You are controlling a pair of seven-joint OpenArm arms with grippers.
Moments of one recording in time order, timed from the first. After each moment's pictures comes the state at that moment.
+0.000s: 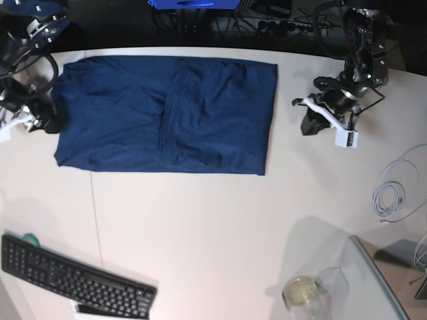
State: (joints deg) left arm 14.3 -16.2 -10.3 76.9 -27.7 -26.8 22.8; right arm 7.5 10.0 62.7 48.8 29.1 41.2 -69.7
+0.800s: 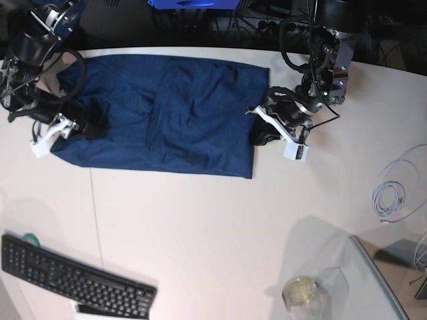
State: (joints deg) left arm 6.2 -12.4 3.5 67.2 -27.6 -26.7 17.2; right arm 5.6 6.5 45.3 49.1 35.1 42.0 -67.1
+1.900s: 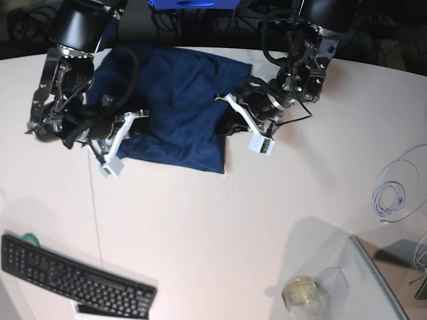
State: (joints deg) left arm 6.0 -10.7 13.1 67.6 -27.6 -26.6 17.0; right arm 1.2 -7.8 24.1 83.3 24.9 40.1 -81.9
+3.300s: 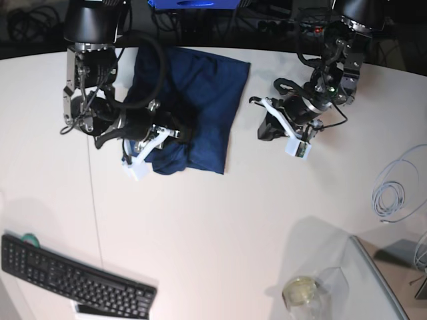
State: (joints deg) left arm 10.1 -21.6 12.7 79.2 -28.0 -17.8 21.5; right arm -1.1 -7.2 11.4 75.8 41.4 20.3 -67.3
